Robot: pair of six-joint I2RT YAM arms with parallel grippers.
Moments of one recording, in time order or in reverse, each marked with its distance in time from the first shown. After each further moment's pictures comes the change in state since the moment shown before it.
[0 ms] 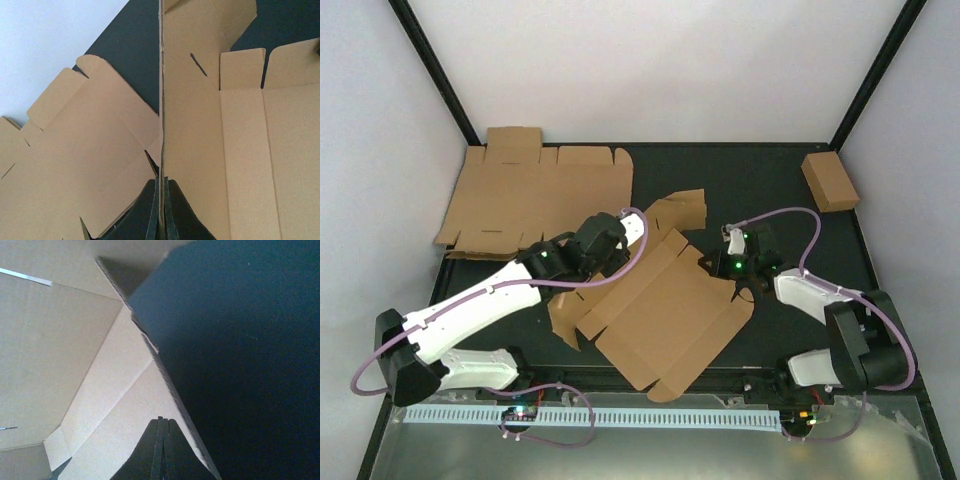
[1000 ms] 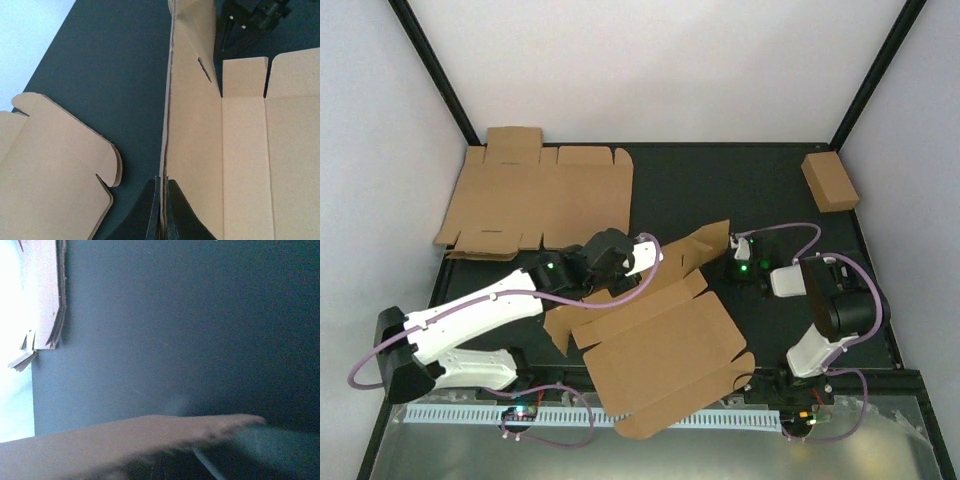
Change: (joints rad) left arm -0.085 -0.034 -0.051 0.020 0.172 0.097; right arm -0.120 0.290 -0.059 0.294 -0.111 0.129
